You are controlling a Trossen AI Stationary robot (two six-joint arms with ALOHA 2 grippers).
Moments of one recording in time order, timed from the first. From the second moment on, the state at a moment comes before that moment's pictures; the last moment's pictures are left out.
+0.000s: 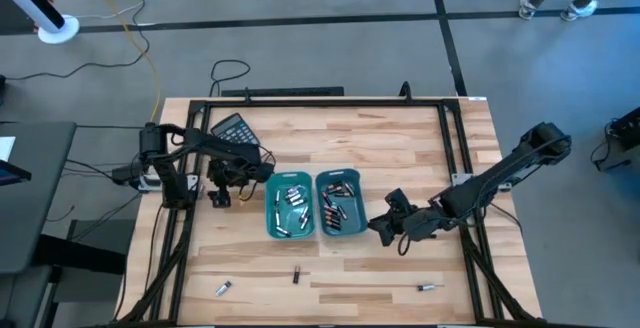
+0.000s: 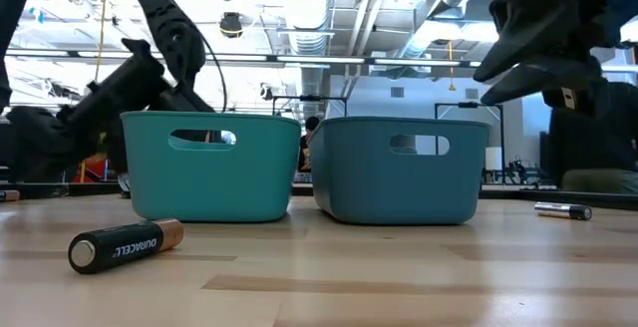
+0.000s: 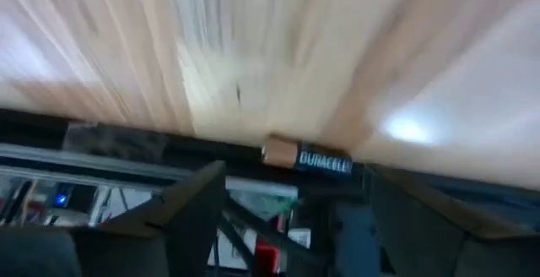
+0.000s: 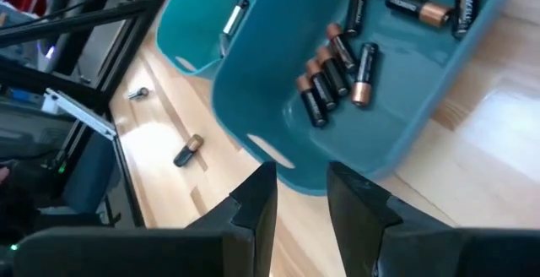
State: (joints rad) left arm 0.25 1.77 0.83 -1.35 -0.14 0.00; right arm 0.52 1.26 0.62 -0.06 0.47 1.31
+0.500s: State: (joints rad) left arm 0.25 2.09 0.81 -1.38 -0.15 0.07; right arm 0.52 1.26 0.62 0.02 0.47 1.34
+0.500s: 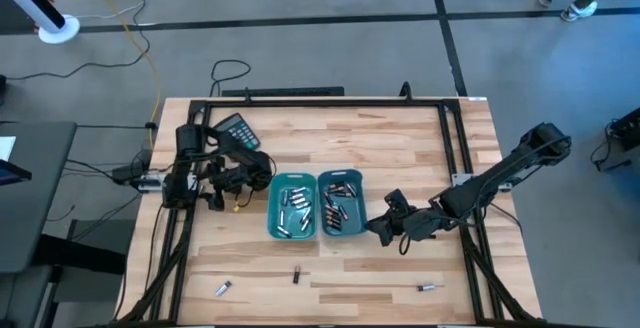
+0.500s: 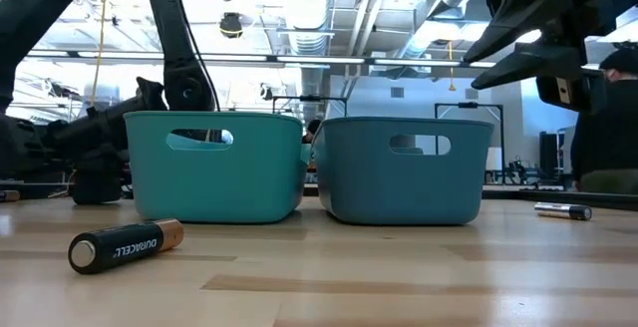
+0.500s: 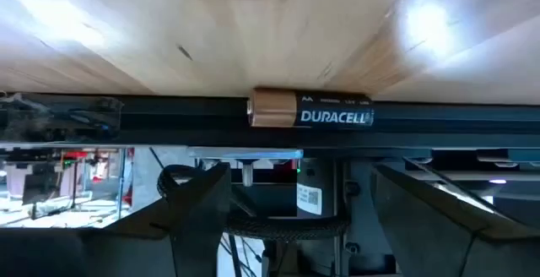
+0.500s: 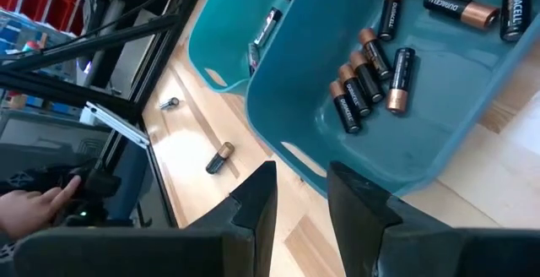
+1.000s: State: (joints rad) left arm 0.25 1.98 0.81 -1.23 -0.12 0.09; right arm 0.52 1.26 0.62 0.02 0.47 1.33
